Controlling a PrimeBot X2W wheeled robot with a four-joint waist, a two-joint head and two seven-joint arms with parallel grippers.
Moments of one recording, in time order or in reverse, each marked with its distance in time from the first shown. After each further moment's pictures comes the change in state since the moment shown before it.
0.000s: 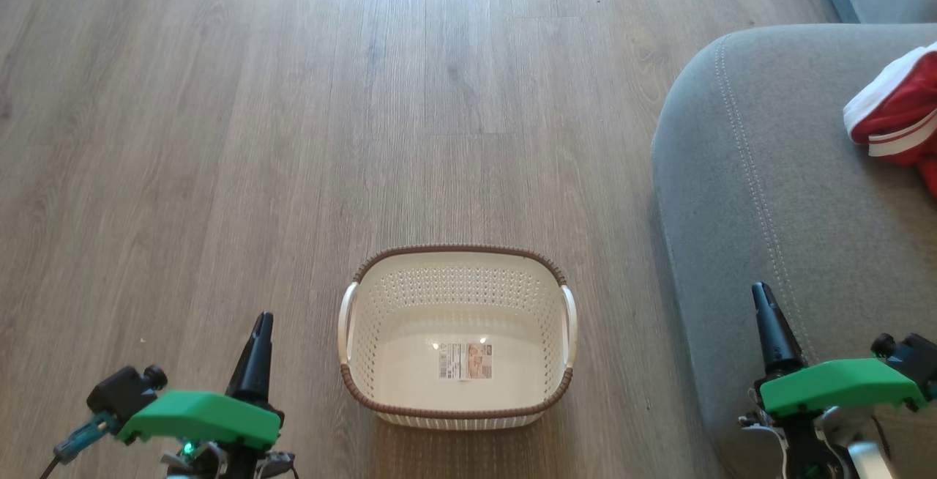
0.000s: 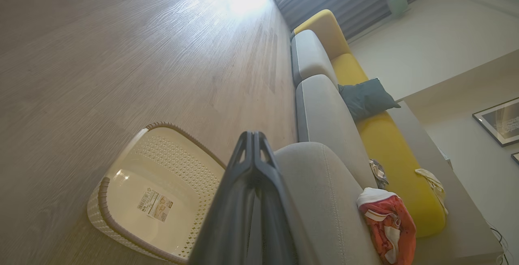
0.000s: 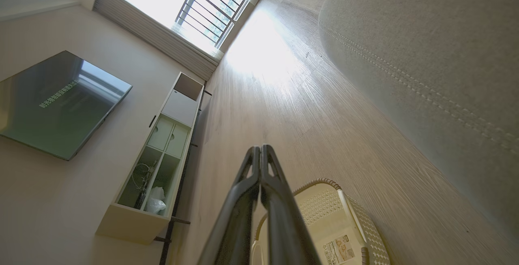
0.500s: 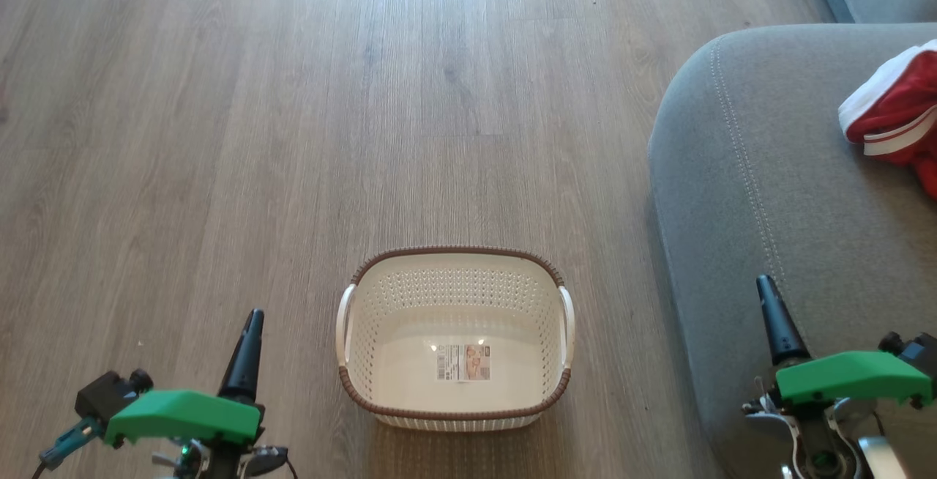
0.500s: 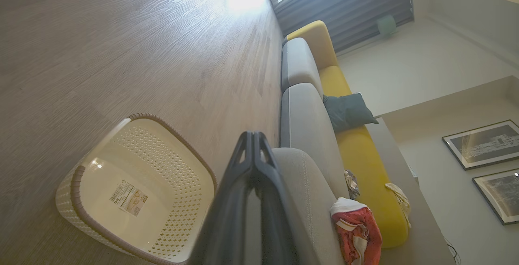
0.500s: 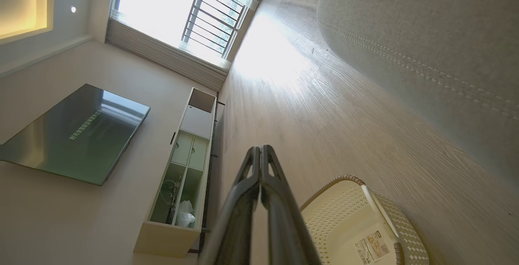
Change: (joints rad) left arm -0.004 0.000 0.030 0.003 -0.152 -0.017 0.043; right arm -0.013 0.007 -0.021 0.002 0.152 0.000 0.040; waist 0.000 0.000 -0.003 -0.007
